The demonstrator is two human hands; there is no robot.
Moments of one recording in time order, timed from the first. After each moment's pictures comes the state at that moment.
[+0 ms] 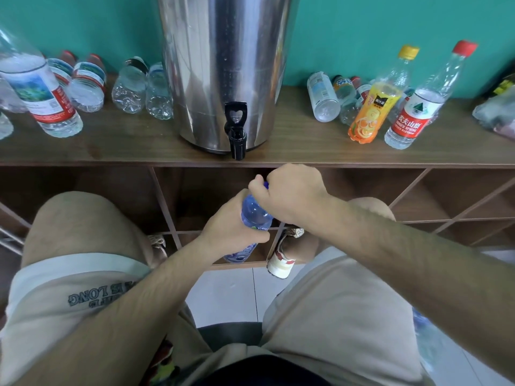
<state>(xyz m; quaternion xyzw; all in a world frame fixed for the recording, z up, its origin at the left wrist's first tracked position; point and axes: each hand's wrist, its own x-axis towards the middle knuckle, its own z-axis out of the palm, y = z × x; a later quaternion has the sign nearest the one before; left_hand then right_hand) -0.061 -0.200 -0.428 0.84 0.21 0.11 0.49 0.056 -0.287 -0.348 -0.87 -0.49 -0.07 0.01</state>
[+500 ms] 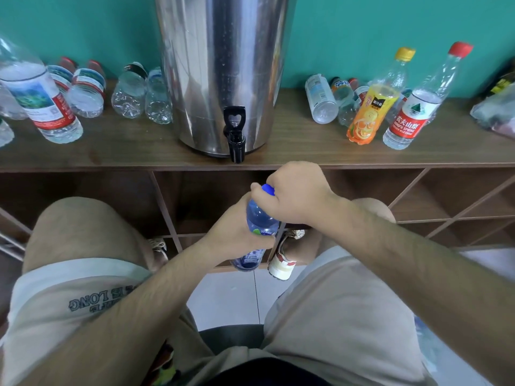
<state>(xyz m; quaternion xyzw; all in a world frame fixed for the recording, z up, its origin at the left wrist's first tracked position) -0.063 -0.207 -0.422 0.82 0.18 0.11 0.52 0.066 -0.295 -0.343 -0.81 -0.57 -0.13 0.03</state>
